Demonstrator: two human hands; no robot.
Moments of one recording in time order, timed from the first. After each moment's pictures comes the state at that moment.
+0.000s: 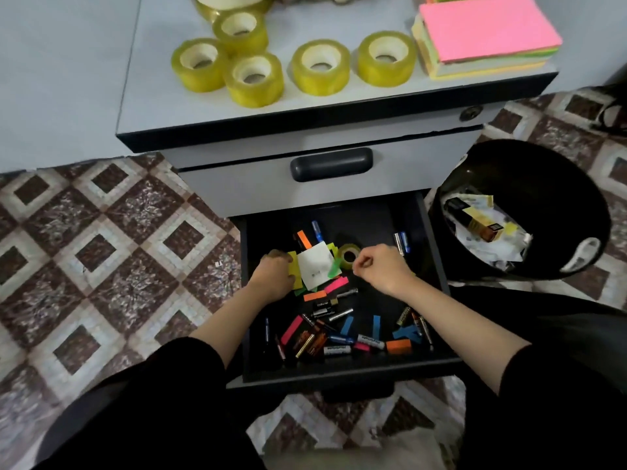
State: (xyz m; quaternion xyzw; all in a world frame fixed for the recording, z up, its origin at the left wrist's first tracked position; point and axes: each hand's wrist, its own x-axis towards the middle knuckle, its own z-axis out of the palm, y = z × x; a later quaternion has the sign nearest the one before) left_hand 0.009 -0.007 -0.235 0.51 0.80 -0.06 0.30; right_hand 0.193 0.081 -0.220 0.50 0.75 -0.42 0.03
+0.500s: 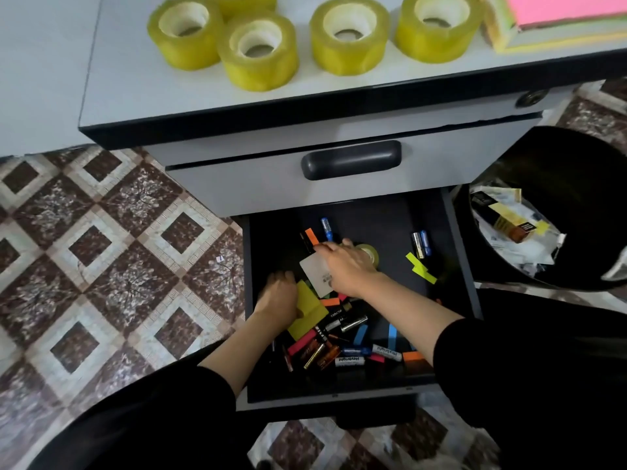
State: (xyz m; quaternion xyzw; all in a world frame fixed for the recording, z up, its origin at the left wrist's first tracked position) left_hand 0.012 -0.022 -0.283 0.50 0.79 -0.19 0.31; right_hand 0.115 0.083 -0.263 0.32 0.88 -0.24 0.24
